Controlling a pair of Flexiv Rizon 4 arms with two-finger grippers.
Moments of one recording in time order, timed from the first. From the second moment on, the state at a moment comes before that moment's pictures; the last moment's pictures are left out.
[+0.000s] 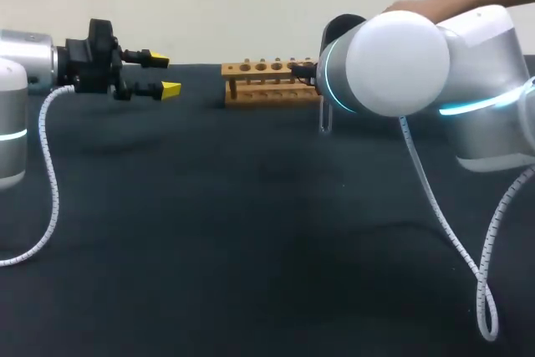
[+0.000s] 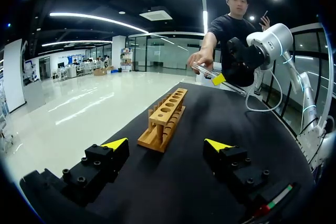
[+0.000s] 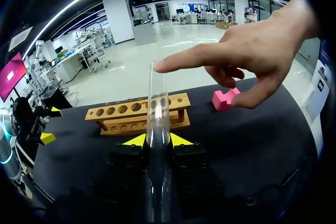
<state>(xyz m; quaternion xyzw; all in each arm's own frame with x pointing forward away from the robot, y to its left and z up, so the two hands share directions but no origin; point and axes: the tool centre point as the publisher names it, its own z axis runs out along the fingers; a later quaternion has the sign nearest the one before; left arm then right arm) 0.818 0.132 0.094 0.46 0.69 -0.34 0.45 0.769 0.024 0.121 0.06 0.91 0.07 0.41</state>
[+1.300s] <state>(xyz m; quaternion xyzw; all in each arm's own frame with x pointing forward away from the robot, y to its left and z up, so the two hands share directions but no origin) 0.818 0.132 0.094 0.46 0.69 -0.34 0.45 0.785 0.048 0.097 0.01 0.90 0.04 0.43</state>
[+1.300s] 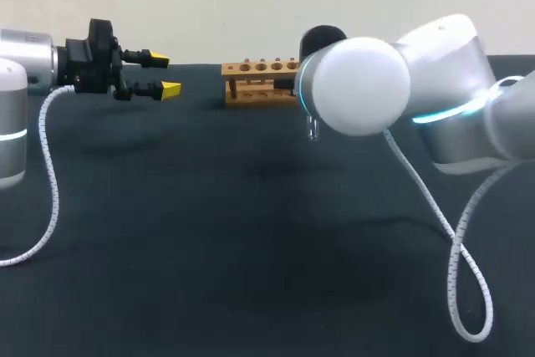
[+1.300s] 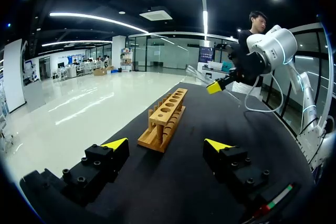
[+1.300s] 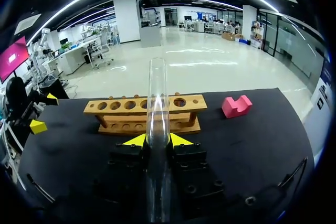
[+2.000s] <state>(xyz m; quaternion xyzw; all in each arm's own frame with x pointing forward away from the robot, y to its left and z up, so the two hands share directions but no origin) 0.818 0.132 0.094 0.46 0.69 -0.34 0.45 0.818 0.065 0.073 -0.01 0.91 0.03 0.41</state>
